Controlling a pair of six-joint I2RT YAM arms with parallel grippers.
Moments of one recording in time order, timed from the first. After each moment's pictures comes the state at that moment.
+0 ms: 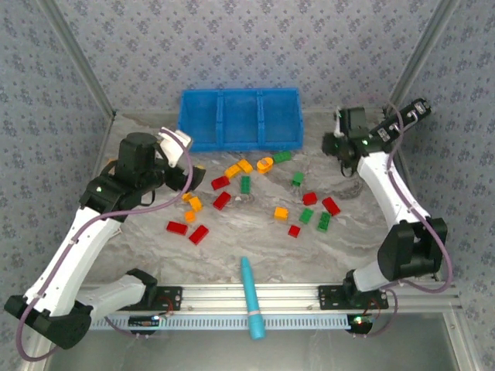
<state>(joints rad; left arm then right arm) -0.50 1.03 1.29 -0.81 -0.03 0.18 0.19 1.51 1.42 -0.64 0.08 0.16</state>
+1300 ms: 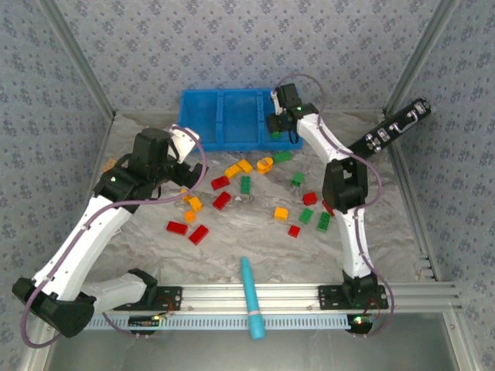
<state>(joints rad) -0.53 1.11 1.30 -0.79 -0.15 0.22 0.36 2.29 2.16 -0.70 0.07 0.06</state>
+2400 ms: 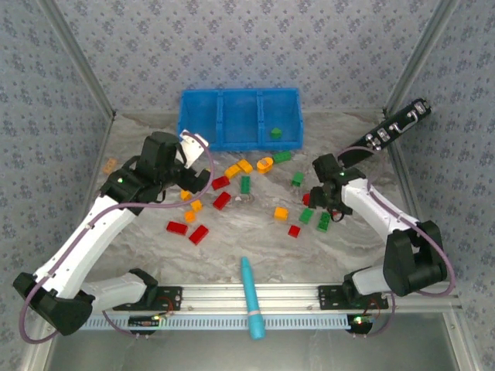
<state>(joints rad) -0.59 1.12 1.28 -0.79 -0.17 0.27 0.32 1.39 0.94 -0.91 0.23 0.51</state>
